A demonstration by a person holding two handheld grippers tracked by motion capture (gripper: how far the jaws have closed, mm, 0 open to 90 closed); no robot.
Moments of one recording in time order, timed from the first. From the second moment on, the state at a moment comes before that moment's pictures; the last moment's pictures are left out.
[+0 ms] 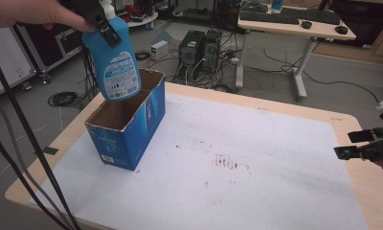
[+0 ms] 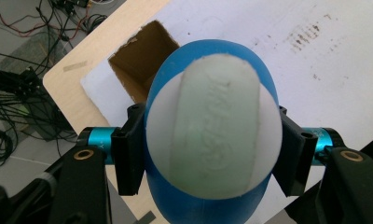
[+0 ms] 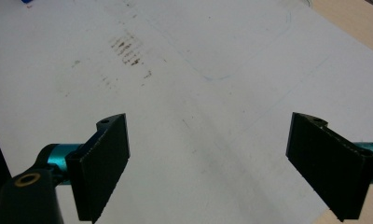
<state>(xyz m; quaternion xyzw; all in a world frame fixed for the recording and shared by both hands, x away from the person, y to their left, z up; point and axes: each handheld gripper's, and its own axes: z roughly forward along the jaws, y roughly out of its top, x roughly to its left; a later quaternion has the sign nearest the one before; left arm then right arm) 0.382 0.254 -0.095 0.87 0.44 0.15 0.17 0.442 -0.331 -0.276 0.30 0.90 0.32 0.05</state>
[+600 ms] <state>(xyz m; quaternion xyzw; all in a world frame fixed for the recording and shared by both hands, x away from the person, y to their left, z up) 0.394 0.256 -0.157 0.87 0.45 0.14 0.14 0.442 -0.332 -0.278 0.30 0.90 0.32 0.05</state>
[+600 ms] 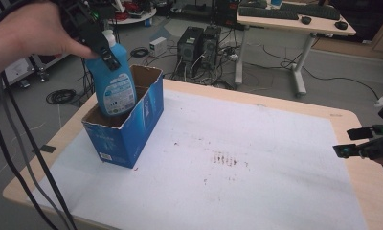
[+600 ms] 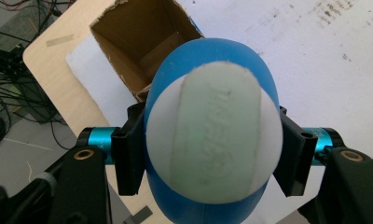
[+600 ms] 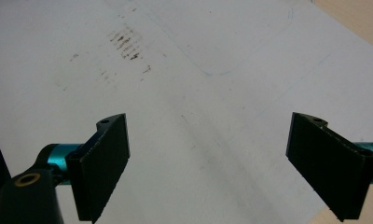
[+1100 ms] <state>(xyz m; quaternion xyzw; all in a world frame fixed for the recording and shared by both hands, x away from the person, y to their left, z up) 0.401 0.257 -0.227 0.88 0.43 0.11 0.13 0.439 -0.330 -0.279 0.29 0.90 0.31 0.05</state>
